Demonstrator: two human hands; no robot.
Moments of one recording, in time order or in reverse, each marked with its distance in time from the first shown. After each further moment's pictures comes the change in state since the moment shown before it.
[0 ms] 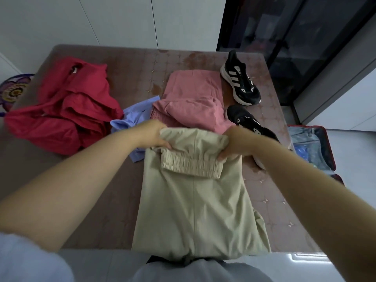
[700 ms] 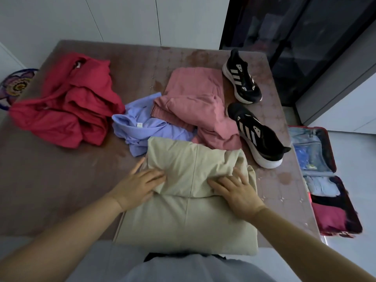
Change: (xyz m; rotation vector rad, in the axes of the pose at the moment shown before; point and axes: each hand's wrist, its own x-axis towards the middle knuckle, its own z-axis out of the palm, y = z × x) left_hand -0.088 -0.061 0.125 0.526 0.347 0.504; right_hand -0.049 0.054 0.157 -0.494 0.669 -0.523
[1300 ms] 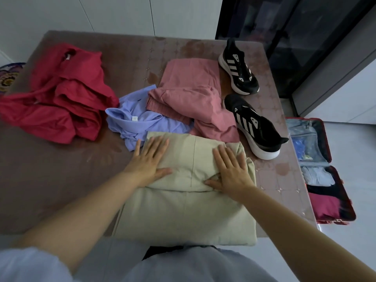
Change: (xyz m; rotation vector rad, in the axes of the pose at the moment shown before) left_hand 0.048 -0.005 0.016 -0.023 -0.336 -0.448; right_hand 0.030 0.002 0.005 0.109 -0.371 0.421
